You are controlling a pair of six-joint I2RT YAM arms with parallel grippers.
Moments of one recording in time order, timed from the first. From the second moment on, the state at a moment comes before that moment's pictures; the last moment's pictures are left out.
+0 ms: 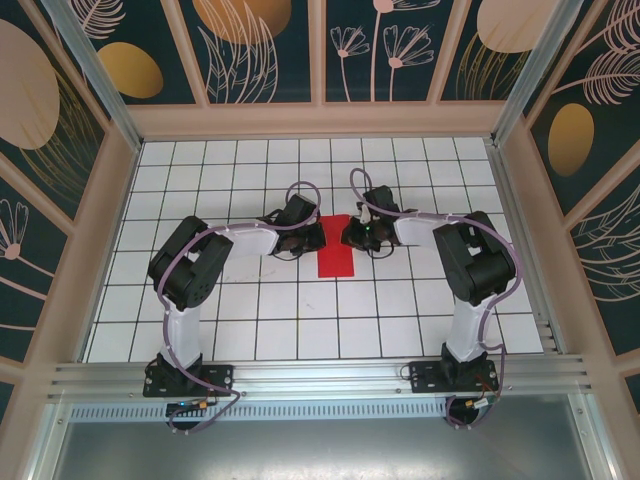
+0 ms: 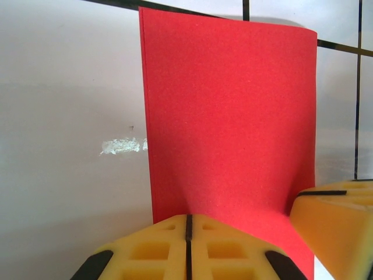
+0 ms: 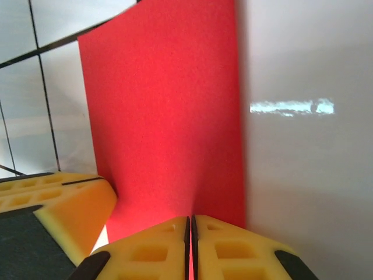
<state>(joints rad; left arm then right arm) -0.64 1.99 1.14 -0.09 0.17 -0.79 0.46 1.88 1.03 -0.16 -0.42 0.65</state>
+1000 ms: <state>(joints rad) -0.64 2.02 1.23 0.06 0.31 -0.82 0.44 1.78 0.89 -0.04 -0.55 0.67</state>
